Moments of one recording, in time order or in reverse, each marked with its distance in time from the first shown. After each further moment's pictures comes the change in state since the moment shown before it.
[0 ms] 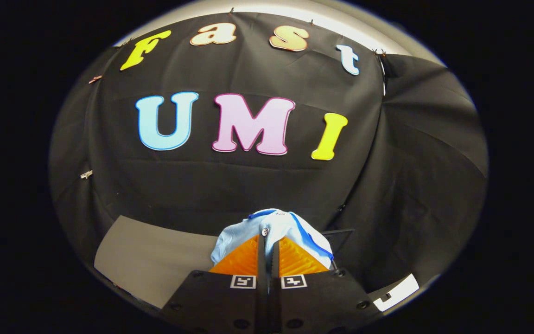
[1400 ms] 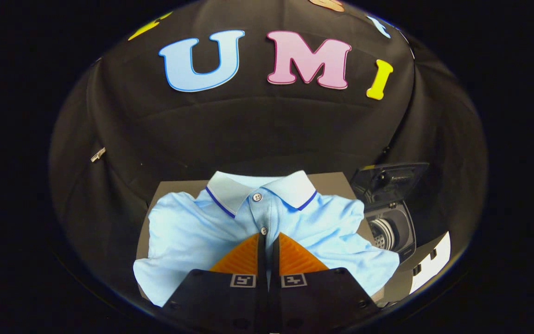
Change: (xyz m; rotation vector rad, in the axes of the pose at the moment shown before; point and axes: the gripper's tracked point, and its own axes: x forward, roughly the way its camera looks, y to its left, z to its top) arm 0.018 0.268 -0.123 0.079 0.332 0.094
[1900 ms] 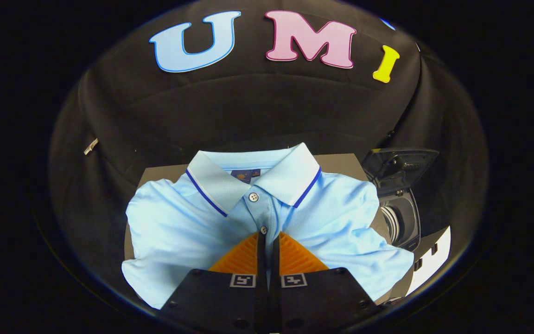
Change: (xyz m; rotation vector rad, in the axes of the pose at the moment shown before) arm 0.041 -0.003 -0.032 0.021 0.166 0.003
